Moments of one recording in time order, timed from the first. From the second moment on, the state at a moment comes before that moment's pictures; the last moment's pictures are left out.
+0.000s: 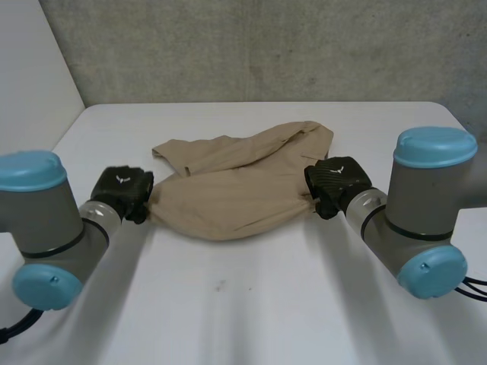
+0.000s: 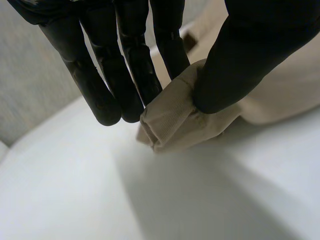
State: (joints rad) left arm 4.41 -2.03 -1.64 3.37 -1.53 3.48; right arm 2.04 -1.01 1.37 -0.02 1.48 2.85; left_hand 1.14 1.19 1.17 1.19 0.96; right_hand 0.92 1.18 1.17 1.19 0.97
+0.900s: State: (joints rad) left arm 4.37 -1.78 -1.71 3.15 -1.41 3.34; right arm 1.96 -1.28 1.50 0.25 1.48 2.64; left_hand 1.14 1.19 1.17 1.19 0.96; right_hand 0.92 1.14 1.15 1.16 0.96
